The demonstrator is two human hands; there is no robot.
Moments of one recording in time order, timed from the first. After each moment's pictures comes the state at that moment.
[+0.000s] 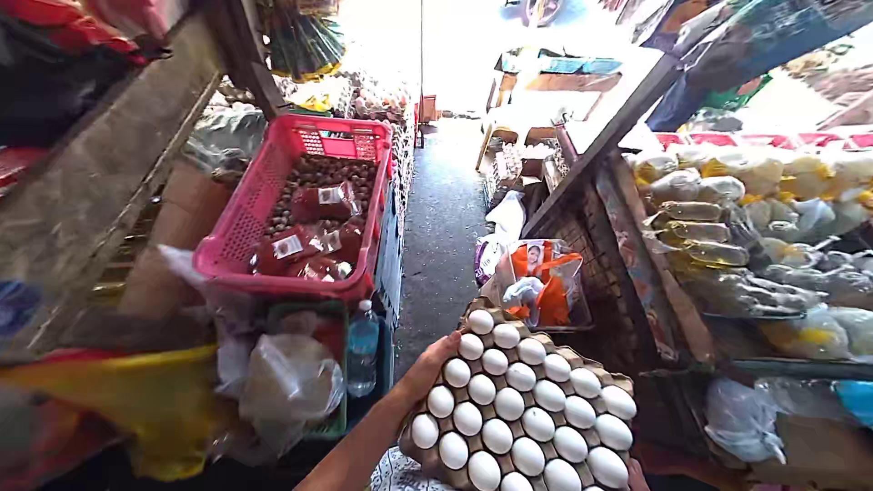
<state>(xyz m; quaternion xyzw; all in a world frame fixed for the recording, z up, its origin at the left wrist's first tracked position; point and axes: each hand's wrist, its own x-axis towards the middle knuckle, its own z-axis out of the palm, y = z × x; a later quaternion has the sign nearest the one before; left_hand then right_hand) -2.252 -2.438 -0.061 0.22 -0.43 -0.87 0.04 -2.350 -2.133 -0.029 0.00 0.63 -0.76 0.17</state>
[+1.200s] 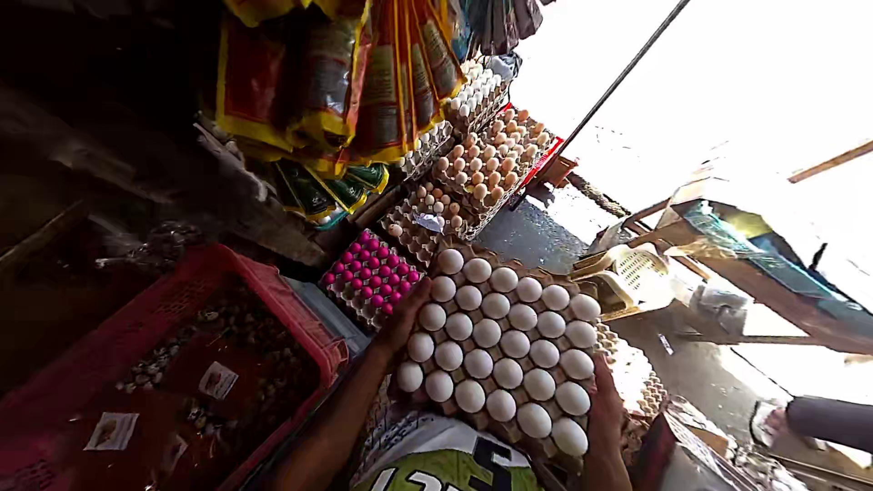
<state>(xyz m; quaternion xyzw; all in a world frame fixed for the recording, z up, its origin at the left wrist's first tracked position) -2.683 -3.096 -0.036 0.49 -0.40 -0.67 0.39 -2.980 -2.991 -0.009 -0.21 0.62 -0.59 0.47</state>
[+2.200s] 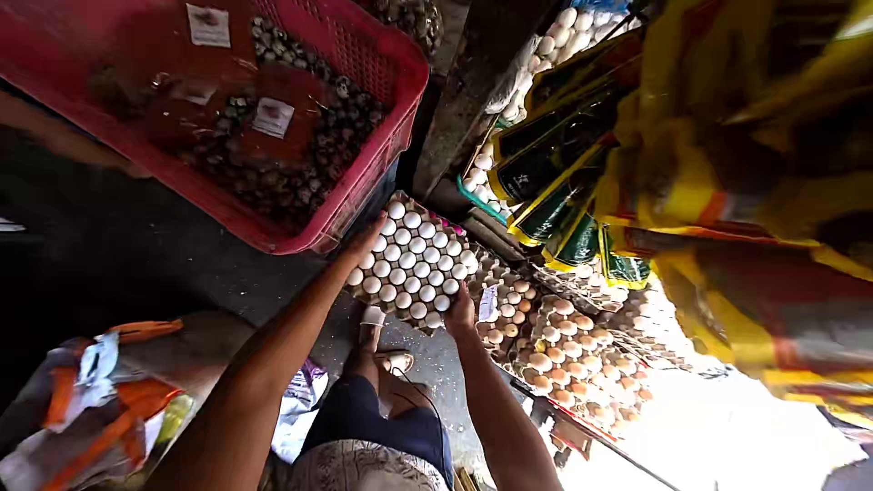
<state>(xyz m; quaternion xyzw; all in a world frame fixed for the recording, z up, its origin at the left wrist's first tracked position) -2.606 -3.107 -0.255 0.78 -0.02 -0.26 0.56 -2.793 -3.345 -0.323 -0.44 0.43 0.02 0.79</state>
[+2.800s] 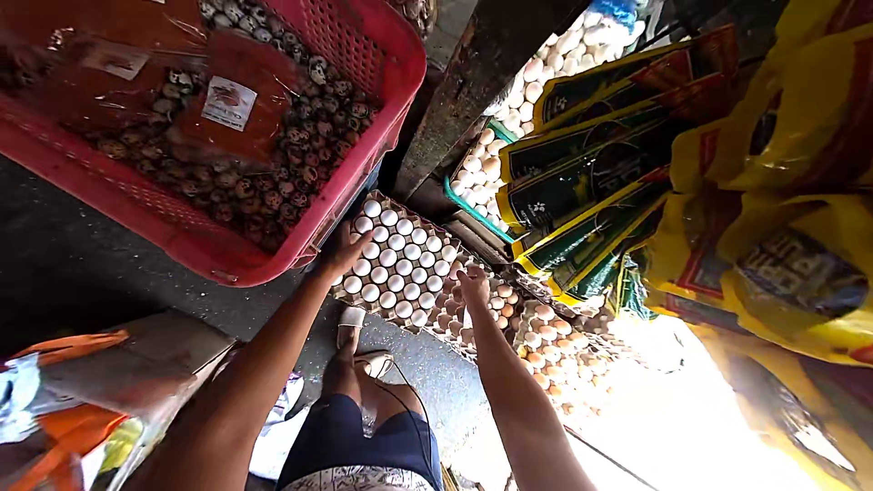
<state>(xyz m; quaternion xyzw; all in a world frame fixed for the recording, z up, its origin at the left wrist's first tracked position) -2.604 -3.097 -0.313 0.84 0.03 -0.23 0.50 -2.727 -3.440 -0.322 -0.83 0.43 0.16 0.32</state>
